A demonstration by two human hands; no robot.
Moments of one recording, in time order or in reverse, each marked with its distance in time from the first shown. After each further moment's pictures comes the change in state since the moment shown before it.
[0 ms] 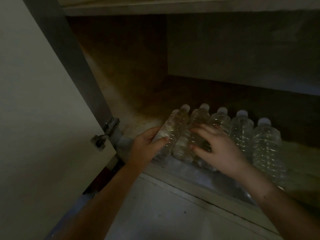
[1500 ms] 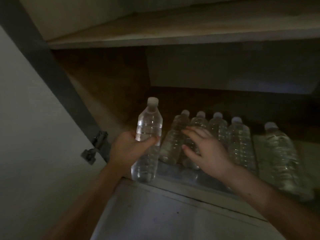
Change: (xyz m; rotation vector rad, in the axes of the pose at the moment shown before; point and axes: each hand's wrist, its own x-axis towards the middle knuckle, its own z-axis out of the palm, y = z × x) left_hand -0.017 0.058 -0.005 0.559 0.122 -0.105; right_hand -0.027 -0.008 -0.015 -0.003 0.143 0.012
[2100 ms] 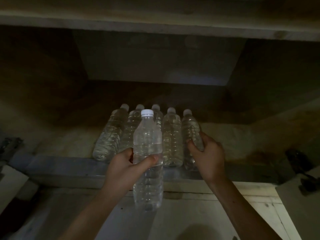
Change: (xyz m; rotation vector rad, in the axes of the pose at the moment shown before) left_hand -0.081 0.037 0.121 -0.298 -0.388 0.037; right_hand -0.116 0.082 -0.041 0.200 0.515 0.670
